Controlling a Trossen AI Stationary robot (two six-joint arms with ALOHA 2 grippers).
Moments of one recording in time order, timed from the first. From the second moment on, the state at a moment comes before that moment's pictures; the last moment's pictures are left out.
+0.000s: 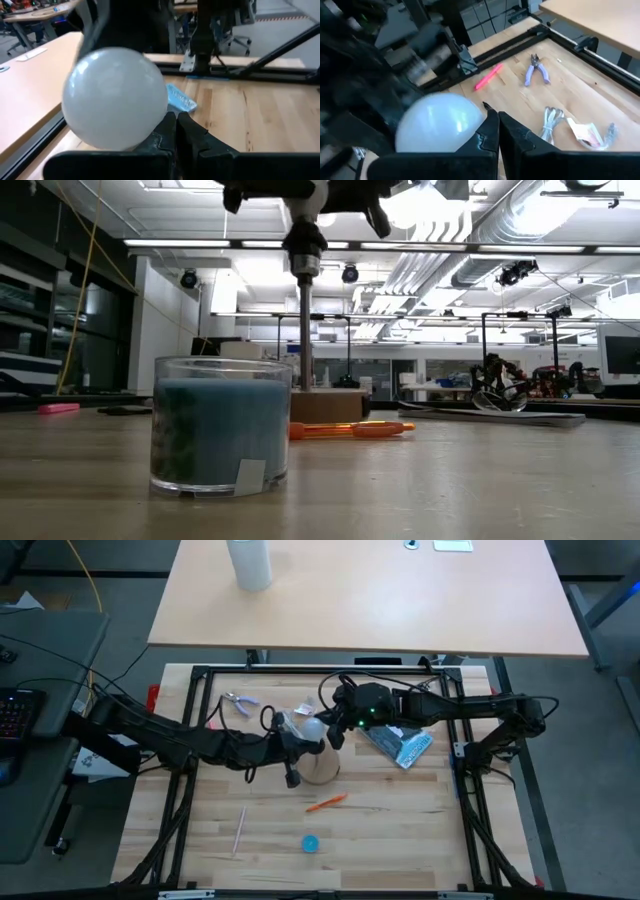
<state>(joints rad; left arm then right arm) -0.22 1.33 0.94 0.10 -0.56 -0.05 -0.01 1.56 1.35 -0.24 0.10 0.41</state>
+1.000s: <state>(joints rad) -0.22 1.35 0.94 0.09 -0.56 0.00 -0.01 1.56 1.34 -0.25 0.10 0.32</state>
